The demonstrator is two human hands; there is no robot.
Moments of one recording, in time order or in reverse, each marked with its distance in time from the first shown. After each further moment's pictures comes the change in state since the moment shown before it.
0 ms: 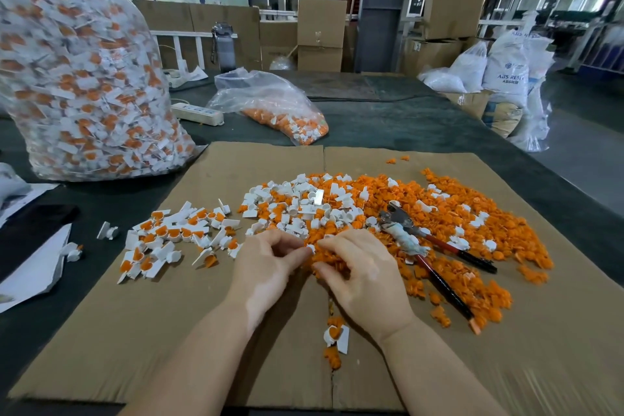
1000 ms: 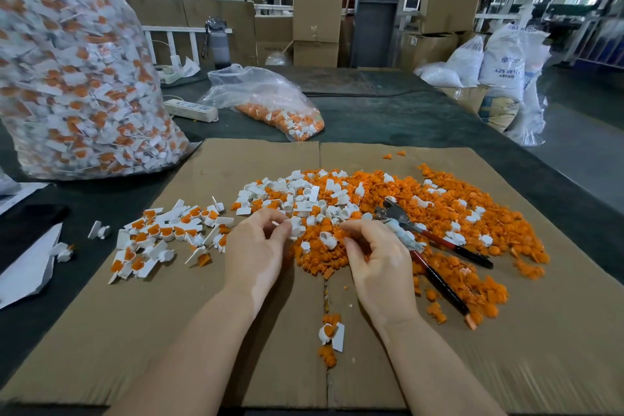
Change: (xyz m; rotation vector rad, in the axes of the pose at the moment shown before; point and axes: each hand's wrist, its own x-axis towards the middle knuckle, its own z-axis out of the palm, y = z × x) left_hand 0.016 0.000 0.009 0.061 0.179 0.033; right_hand -0.001 0.008 -0.001 0.179 0.177 0.300
